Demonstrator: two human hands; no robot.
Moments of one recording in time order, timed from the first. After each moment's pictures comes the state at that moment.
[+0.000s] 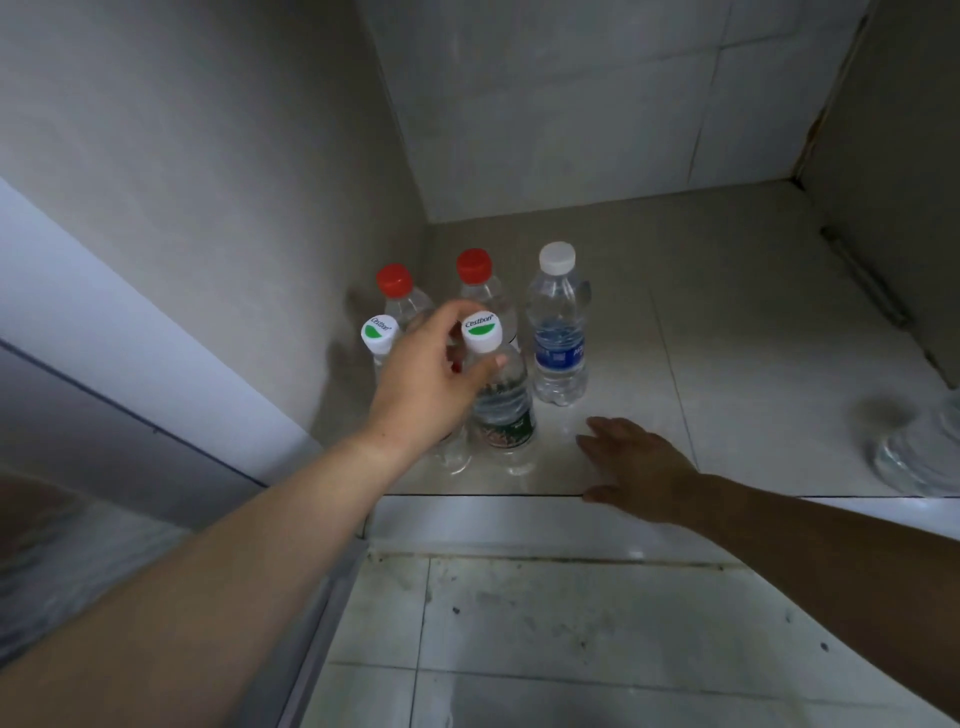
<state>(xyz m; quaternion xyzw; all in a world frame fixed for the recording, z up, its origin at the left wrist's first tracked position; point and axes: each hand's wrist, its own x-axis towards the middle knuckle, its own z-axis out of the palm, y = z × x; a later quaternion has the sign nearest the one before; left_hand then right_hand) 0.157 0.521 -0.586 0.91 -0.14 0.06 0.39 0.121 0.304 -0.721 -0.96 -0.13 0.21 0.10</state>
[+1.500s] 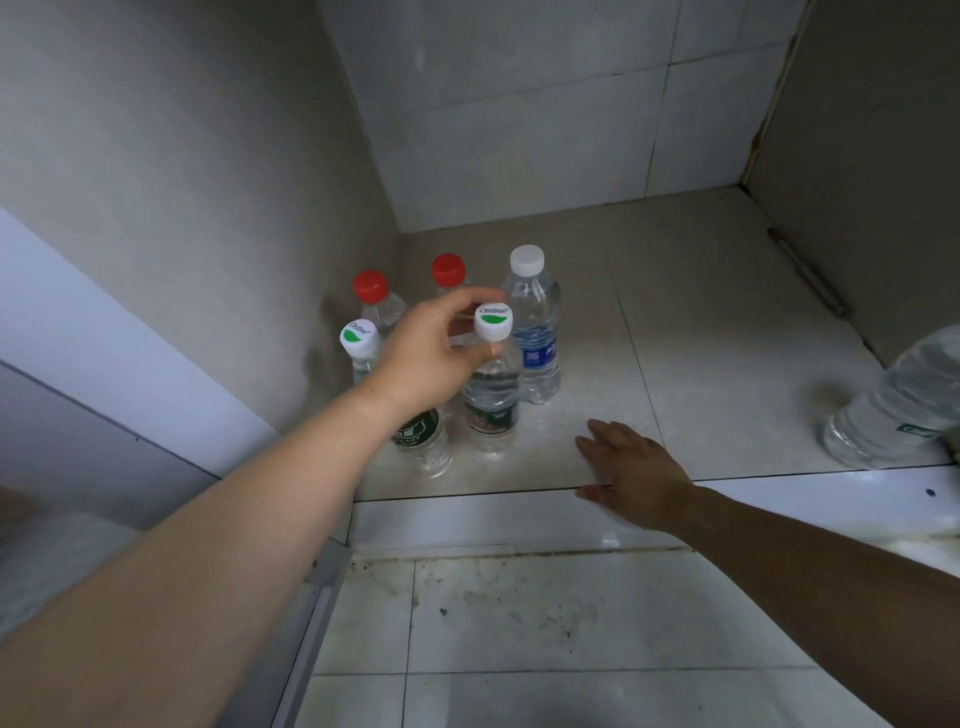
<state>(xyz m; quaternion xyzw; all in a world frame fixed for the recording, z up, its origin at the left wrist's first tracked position) 0.178 0.506 -0.576 0.87 -0.19 -0.04 0.45 0.093 0.295 -0.725 -0.97 -0.07 0.19 0.12</state>
